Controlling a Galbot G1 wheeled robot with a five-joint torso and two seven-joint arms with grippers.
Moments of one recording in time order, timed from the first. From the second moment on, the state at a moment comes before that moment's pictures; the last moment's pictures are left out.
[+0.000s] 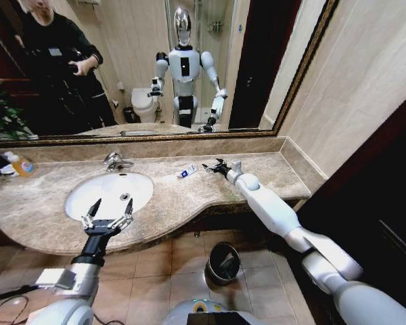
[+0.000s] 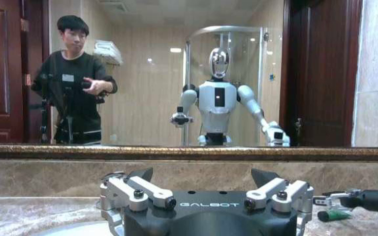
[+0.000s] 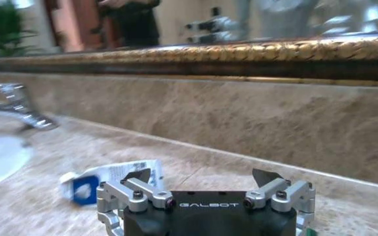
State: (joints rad) left arm 1.84 -1.36 -0.82 -2.47 -0.37 0.04 0.05; right arm -0.31 1.19 -0.12 1.06 0.62 -0.21 -0.32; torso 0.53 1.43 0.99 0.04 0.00
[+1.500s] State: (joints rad) left arm 1.84 -1.36 -0.82 -2.47 -0.37 0.04 0.05; right arm -0.13 1.21 -0.10 0.72 0.31 -0.17 -0.81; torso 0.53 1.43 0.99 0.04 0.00
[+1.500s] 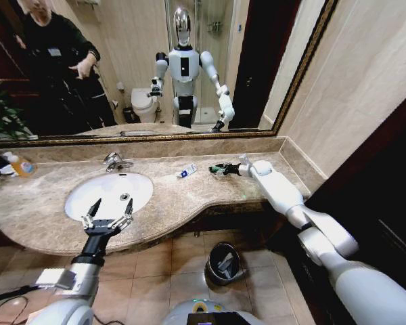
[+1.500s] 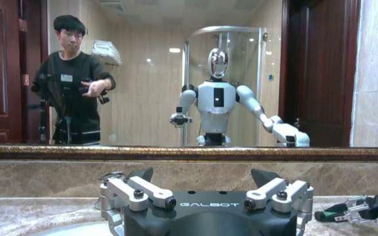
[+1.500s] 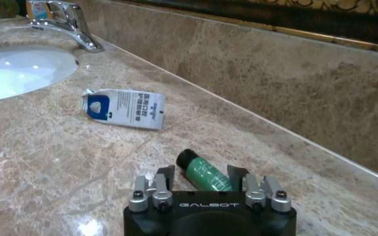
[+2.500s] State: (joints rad) left arm 1.84 -1.36 -0.82 -2.47 -0.37 0.04 0.05; right arm -0.22 1.16 -0.12 0.90 0.45 -0.20 -0.62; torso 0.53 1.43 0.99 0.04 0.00
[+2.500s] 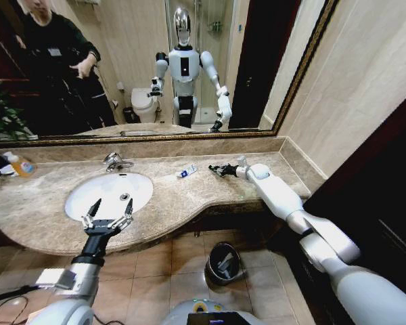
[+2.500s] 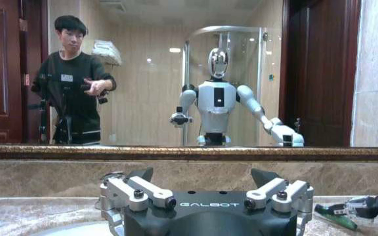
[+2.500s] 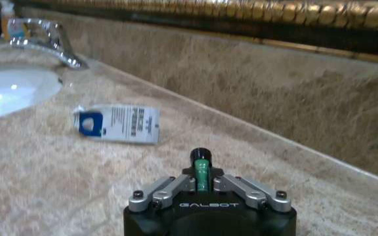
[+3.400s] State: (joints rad) left arm 1.84 -1.36 -0.82 -2.47 -0.37 0.04 0.05; right arm -0.96 0.73 0.34 1.84 0.73 -0.25 -0.35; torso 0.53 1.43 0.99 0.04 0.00
